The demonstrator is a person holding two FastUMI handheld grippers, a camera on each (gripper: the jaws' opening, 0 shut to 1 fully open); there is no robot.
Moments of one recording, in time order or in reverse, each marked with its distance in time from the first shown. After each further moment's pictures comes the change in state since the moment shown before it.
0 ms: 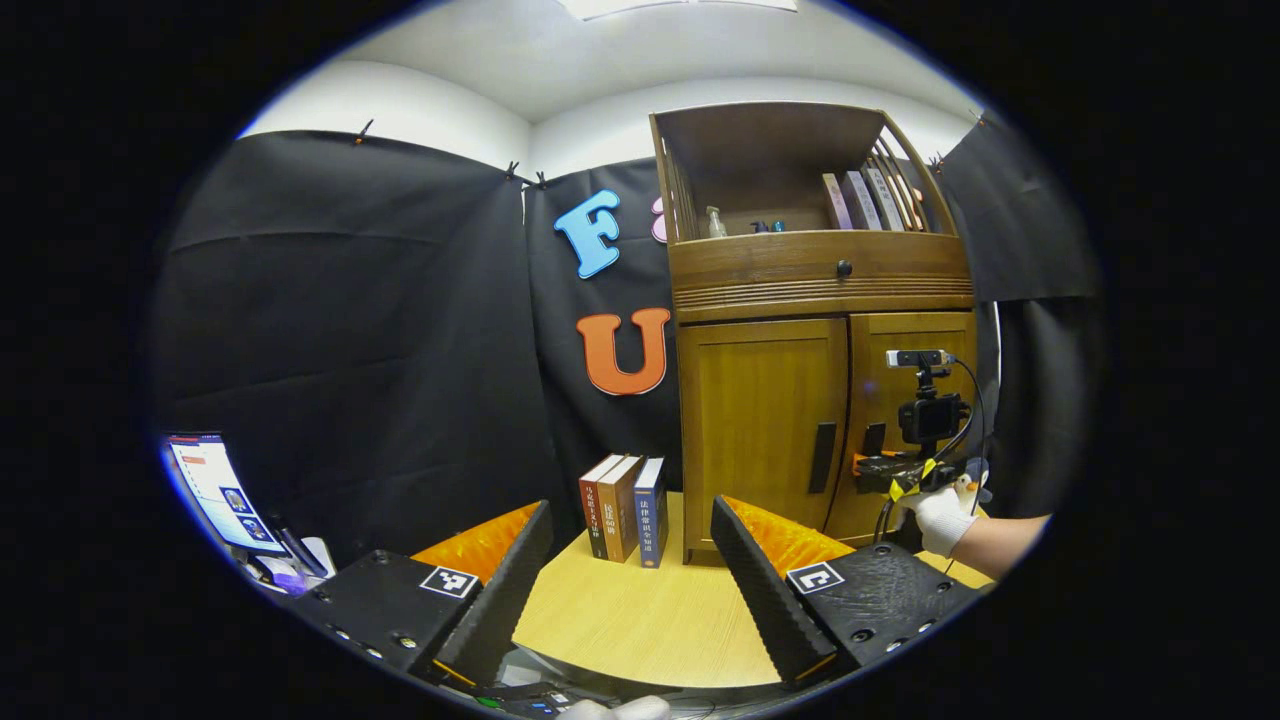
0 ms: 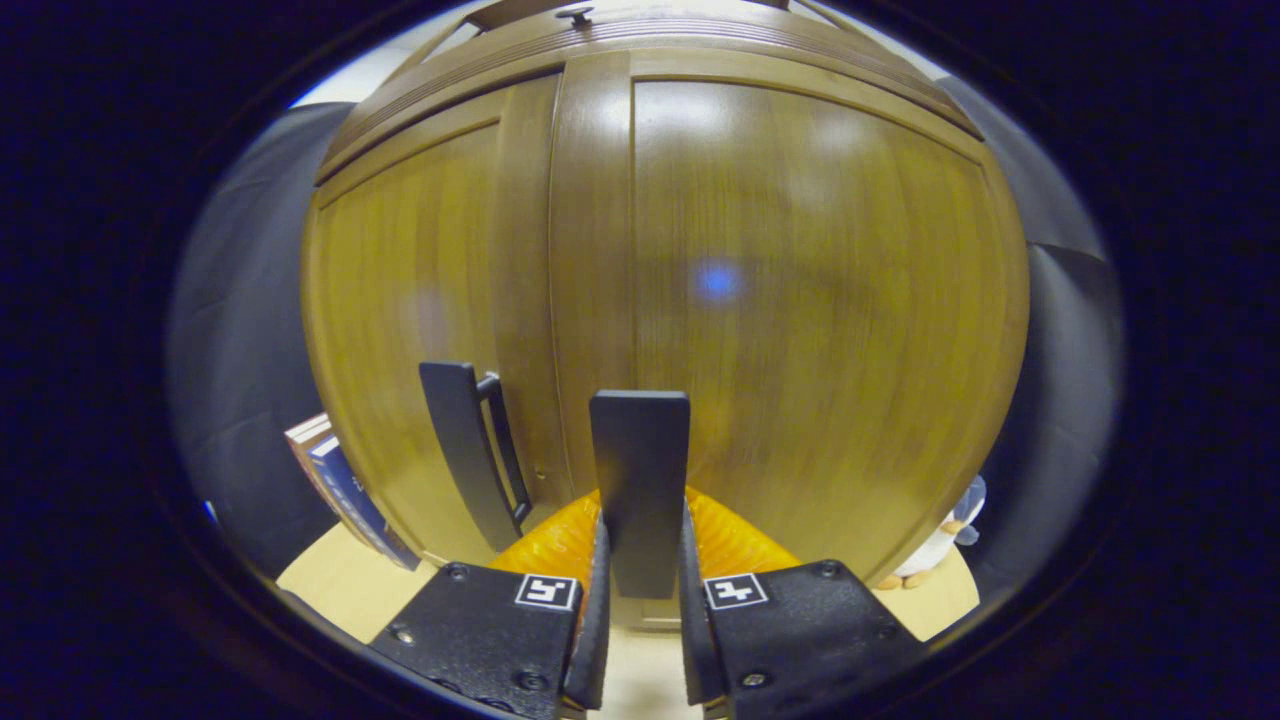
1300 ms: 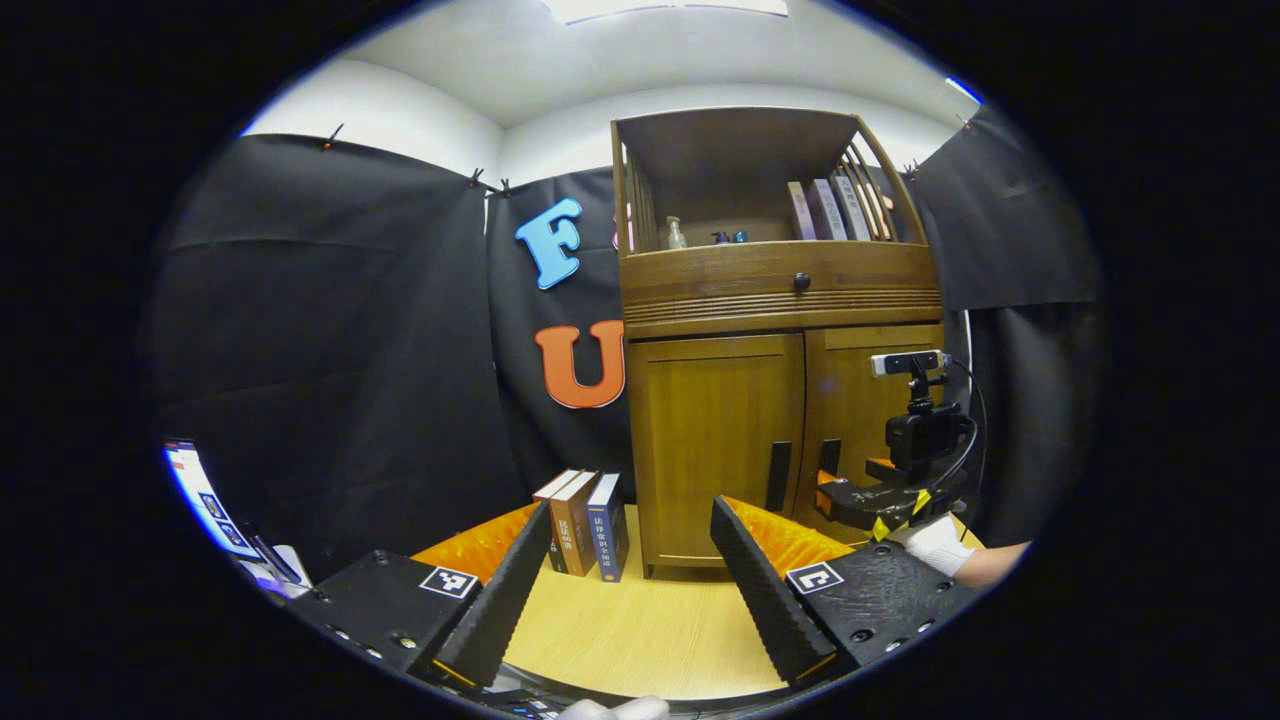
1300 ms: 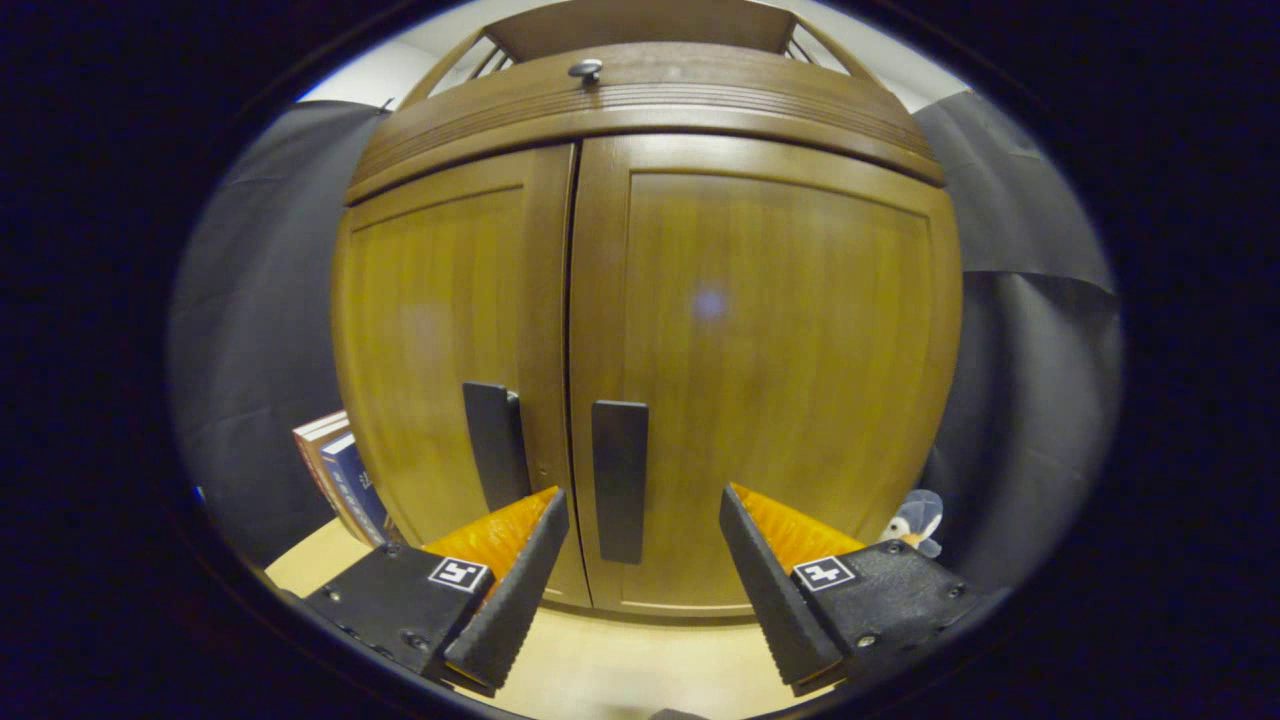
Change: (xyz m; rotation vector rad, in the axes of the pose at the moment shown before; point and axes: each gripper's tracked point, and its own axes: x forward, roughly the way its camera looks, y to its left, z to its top) left arm 0.021 -0.043 0.017 -0.003 -0.024 -0.064; right arm -0.030 -0.010 0.012 -0.024 -0.063 -0.046
